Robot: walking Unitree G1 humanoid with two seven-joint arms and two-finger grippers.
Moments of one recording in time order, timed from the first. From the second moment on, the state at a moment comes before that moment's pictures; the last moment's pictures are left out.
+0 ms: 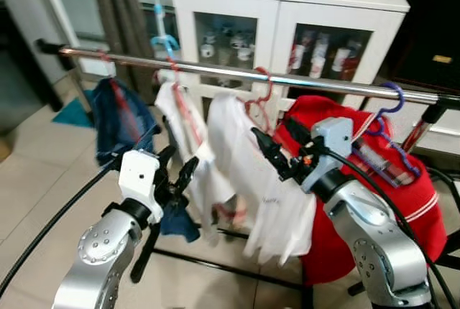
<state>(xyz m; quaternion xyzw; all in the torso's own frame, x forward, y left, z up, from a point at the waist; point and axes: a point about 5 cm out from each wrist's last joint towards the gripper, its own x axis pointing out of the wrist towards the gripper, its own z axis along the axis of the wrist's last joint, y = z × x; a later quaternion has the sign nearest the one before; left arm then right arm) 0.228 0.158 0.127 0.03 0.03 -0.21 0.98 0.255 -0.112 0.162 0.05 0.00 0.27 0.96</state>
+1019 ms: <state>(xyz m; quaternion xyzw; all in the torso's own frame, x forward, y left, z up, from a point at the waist) 0.259 0.162 0.126 0.03 0.04 -0.19 0.98 0.281 -0.101 0.149 0.08 0.02 0.20 0.98</state>
